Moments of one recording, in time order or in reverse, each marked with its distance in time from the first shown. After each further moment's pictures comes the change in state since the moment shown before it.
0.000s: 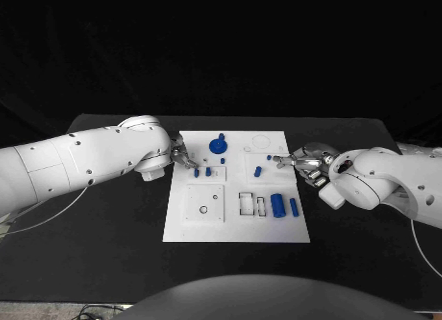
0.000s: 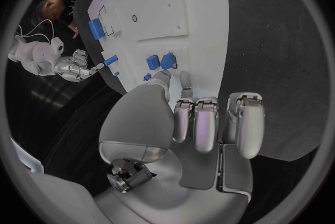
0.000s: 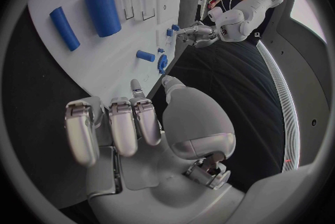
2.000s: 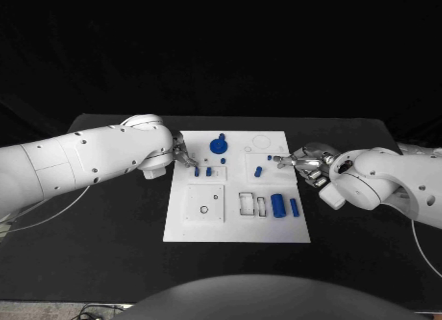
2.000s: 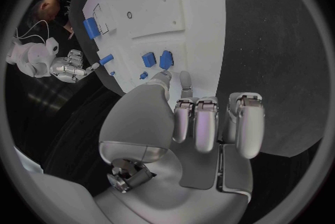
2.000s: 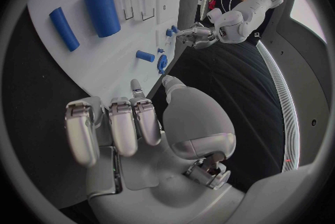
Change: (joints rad) left arm 0.000 0.022 0.000 -0.027 -0.020 0.001 -0.023; left_hand 0.000 0.000 0.003 -0.003 0.004 0.000 0.000 0.000 0.000 0.000 0.000 0.000 0.000 0.000 0.000 0.000 0.000 0.000 0.000 0.000 0.000 0.000; right arm 0.001 0.000 0.000 0.001 0.000 0.000 0.000; right_hand -0.004 -0.004 0.000 0.000 -0.004 0.000 0.000 0.000 0.000 0.000 0.000 0.000 0.000 0.000 0.000 0.000 0.000 0.000 0.004 -0.004 0.000 0.000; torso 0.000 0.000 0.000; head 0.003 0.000
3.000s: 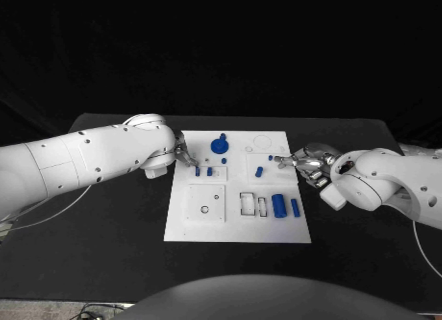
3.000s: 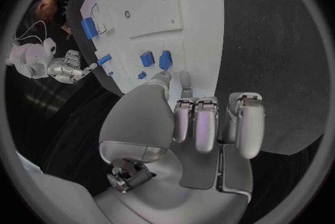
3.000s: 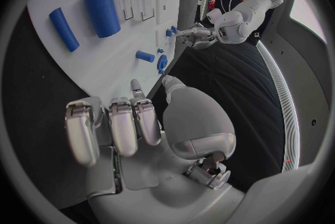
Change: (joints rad) left arm 0.000 0.008 0.000 -0.007 -0.010 0.000 -0.018; left_hand 0.000 0.000 0.003 0.003 0.006 0.000 0.000 0.000 0.000 0.000 0.000 0.000 0.000 0.000 0.000 0.000 0.000 0.000 0.000 0.000 0.000 0.000; right arm 0.000 -0.001 0.000 0.001 0.000 0.000 0.000; right_hand 0.000 0.000 0.000 0.000 0.000 0.000 0.000 0.000 0.000 0.000 0.000 0.000 0.000 0.000 0.000 0.000 0.000 0.000 0.000 0.000 0.000 0.000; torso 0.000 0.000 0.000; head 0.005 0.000
